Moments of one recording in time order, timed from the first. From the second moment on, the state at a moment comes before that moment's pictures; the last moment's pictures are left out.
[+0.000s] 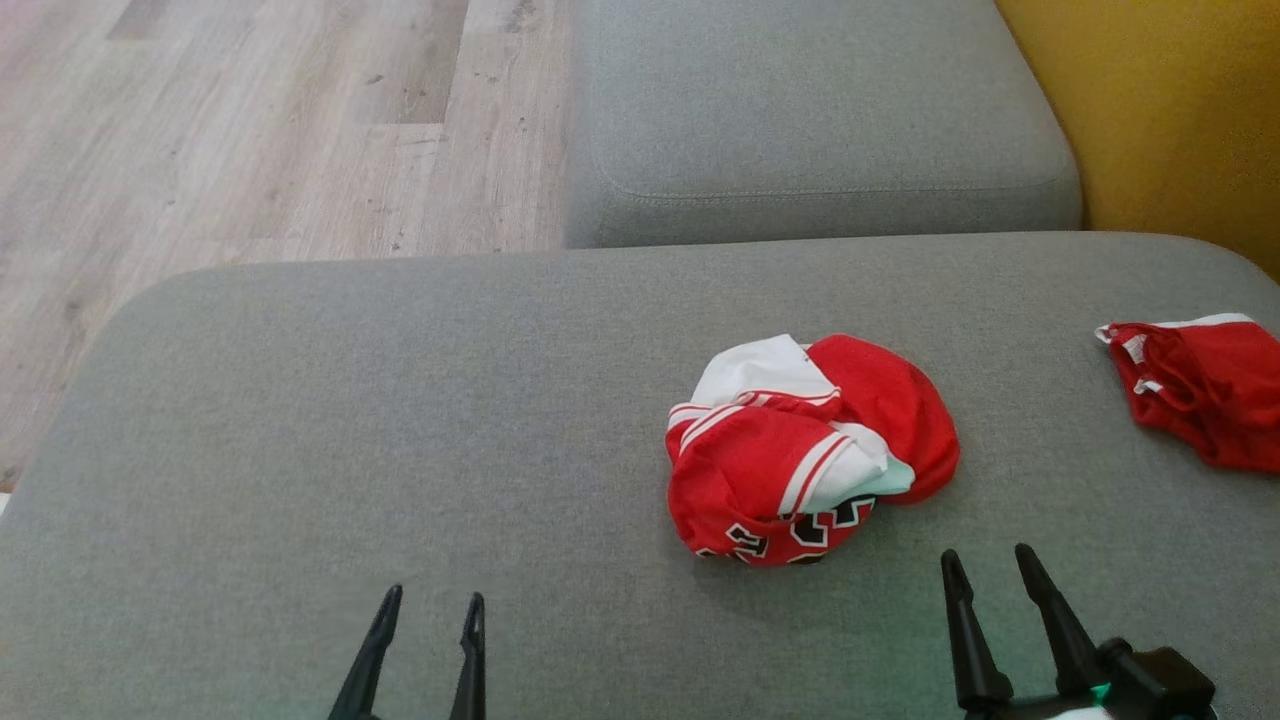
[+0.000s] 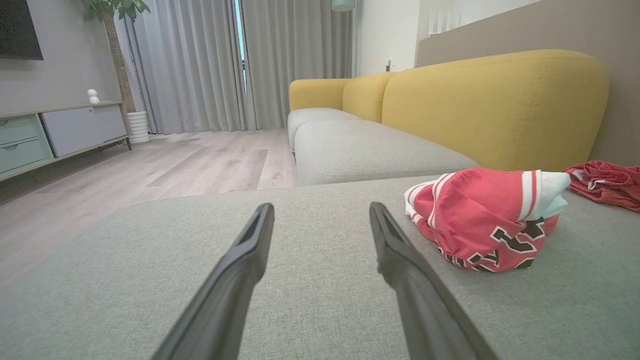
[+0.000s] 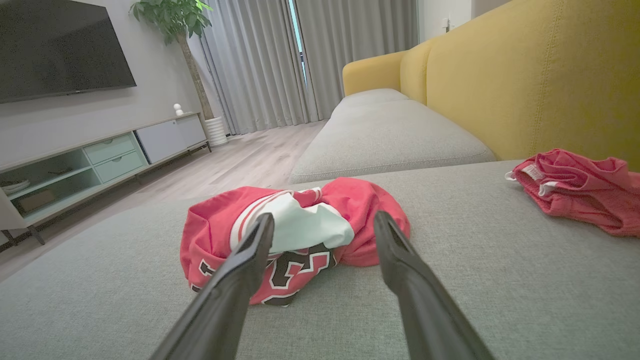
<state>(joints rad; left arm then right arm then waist) 0.25 0.11 -0.29 0.07 -0.11 0.08 -0.26 0.24 -0.04 0.10 0.14 0.20 0.13 -0.26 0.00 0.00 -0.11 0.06</state>
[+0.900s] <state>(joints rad) -0.27 0.06 -0.47 0.35 -0.02 -0.11 -0.25 0.18 -0.04 0.15 0.14 0.18 0.13 -0.26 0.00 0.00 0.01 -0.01</state>
